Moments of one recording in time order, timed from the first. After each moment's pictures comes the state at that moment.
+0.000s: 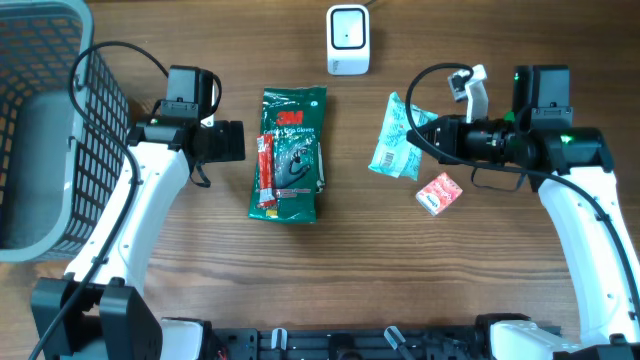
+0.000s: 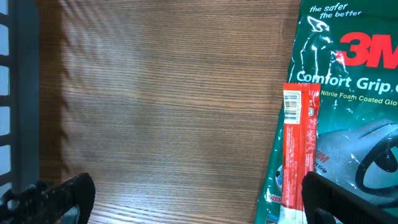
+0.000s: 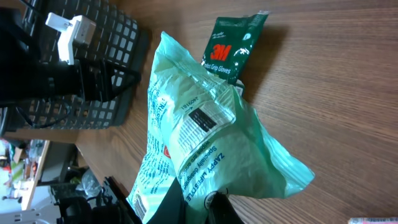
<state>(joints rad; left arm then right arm) -0.12 1.54 1.18 -0.82 -0.16 -0.16 0.03 1.37 1.18 -0.83 -0.82 0.06</state>
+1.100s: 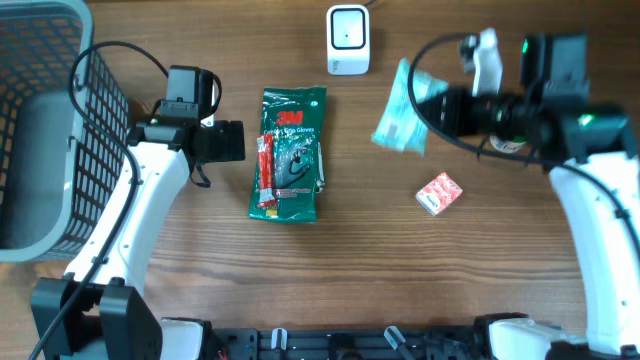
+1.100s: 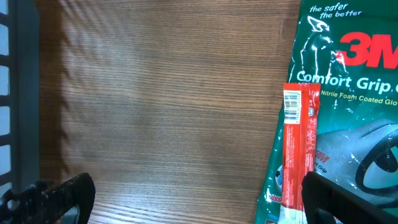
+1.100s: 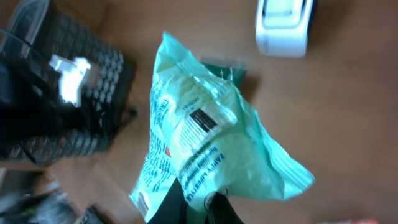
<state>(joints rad) -0.12 1.54 1.18 -0.82 -0.16 -0.16 0.11 1.45 1.59 -1.01 -0.60 0.12</state>
